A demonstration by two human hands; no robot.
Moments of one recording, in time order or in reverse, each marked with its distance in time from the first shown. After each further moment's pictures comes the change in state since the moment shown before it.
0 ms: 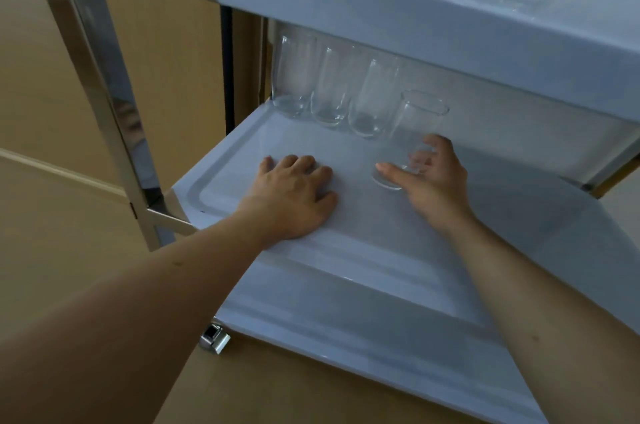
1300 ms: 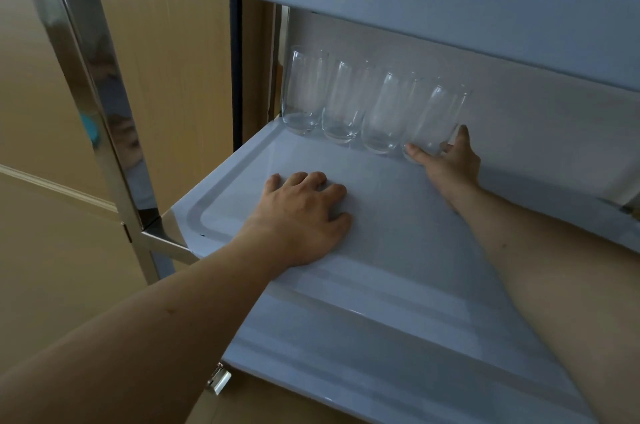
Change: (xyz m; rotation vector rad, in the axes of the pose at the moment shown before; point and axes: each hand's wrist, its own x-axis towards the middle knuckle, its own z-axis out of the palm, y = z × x) left_hand 0.006 -0.007 0.013 -0.052 0.062 -0.037; right_hand 0.106 0.035 0.030 -0.132 0.061 0.111
